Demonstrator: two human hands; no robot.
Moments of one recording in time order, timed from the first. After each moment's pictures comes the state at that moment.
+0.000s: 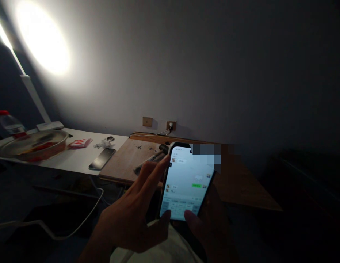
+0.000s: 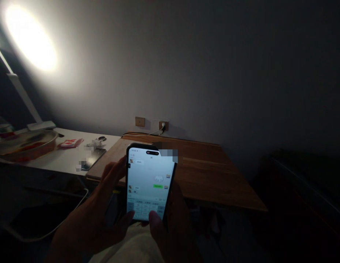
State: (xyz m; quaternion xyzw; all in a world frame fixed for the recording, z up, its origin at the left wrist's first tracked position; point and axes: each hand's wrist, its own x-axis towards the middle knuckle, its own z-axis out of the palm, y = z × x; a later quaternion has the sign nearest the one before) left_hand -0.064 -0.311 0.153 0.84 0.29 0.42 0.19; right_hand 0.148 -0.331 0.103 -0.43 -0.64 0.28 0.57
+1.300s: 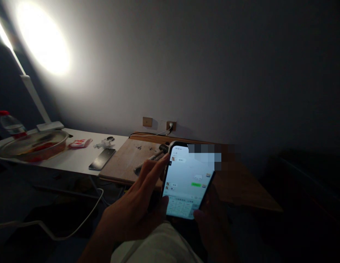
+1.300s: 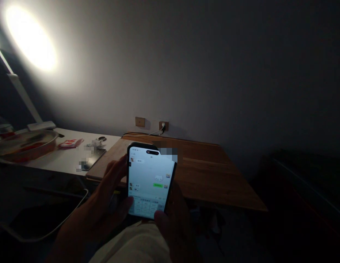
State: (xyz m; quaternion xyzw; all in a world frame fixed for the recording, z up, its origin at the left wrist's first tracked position) left_hand -0.069 -0.300 0.149 0.84 0.28 0.42 0.20; right_hand 0.136 -0.333 0.108 -0.35 -0.50 0.49 0.63
